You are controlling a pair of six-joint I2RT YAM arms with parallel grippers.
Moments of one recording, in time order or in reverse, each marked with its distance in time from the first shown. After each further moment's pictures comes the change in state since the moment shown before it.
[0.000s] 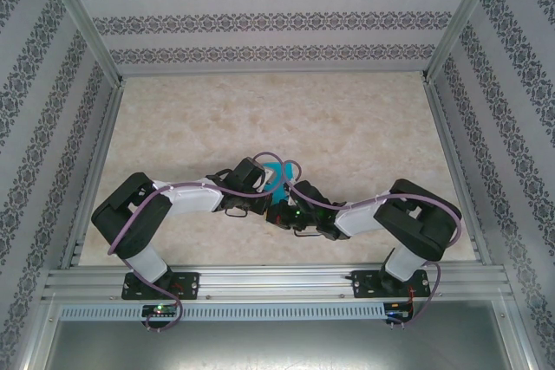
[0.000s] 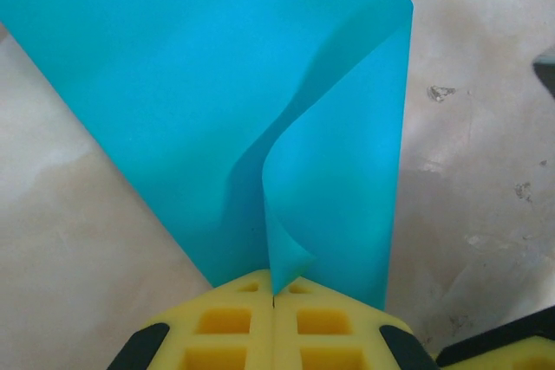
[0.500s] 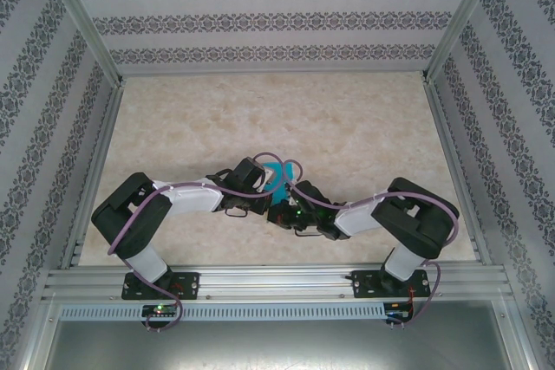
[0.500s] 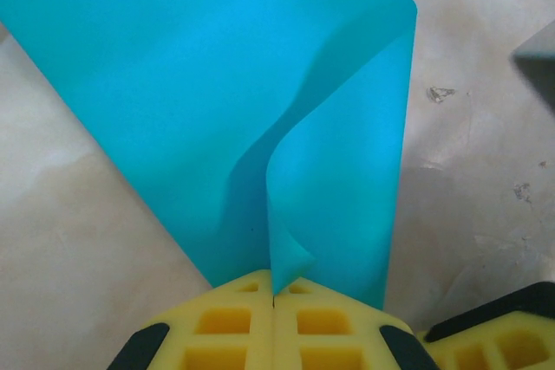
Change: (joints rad) left arm 0.000 0.000 0.001 0.000 0.000 0.000; right arm -0.027 -0.015 -0.018 0.014 -0.002 0.004
